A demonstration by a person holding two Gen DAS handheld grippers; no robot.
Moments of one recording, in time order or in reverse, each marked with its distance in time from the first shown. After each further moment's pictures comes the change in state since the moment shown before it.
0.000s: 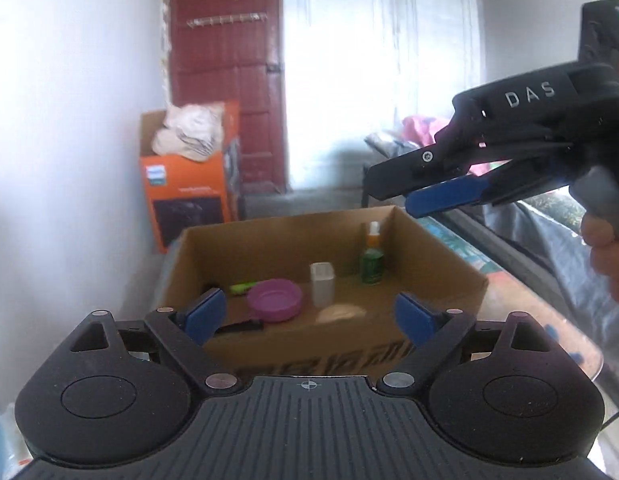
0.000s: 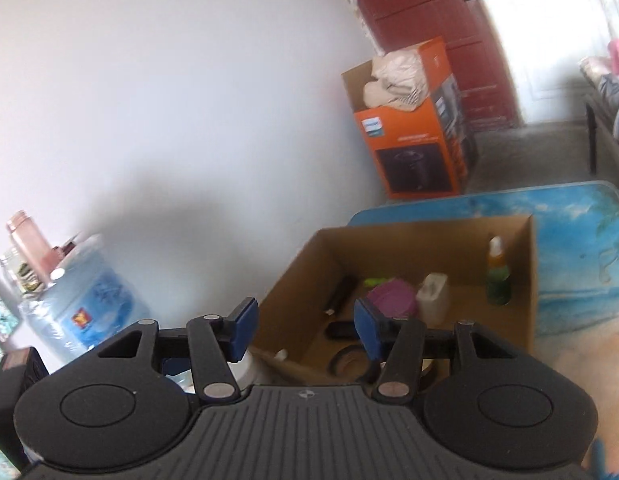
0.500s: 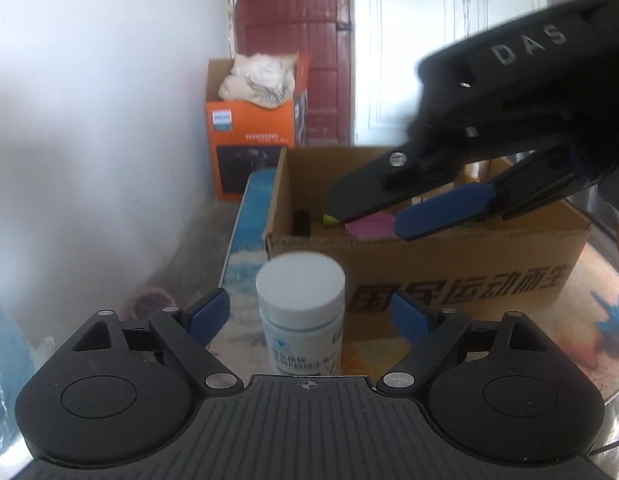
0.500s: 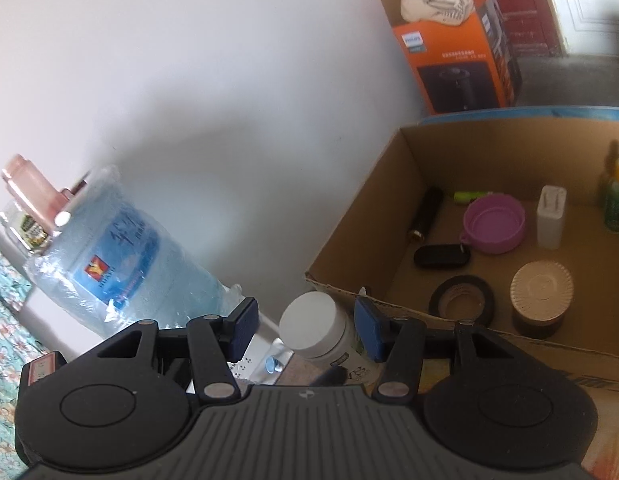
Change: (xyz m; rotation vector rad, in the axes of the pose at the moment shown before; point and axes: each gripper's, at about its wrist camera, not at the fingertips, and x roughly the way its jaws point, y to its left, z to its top) left arm 0.050 0.055 -0.039 -0.091 0.145 0.143; right arm 0.114 0.049 -0.035 0.032 0.223 0.032
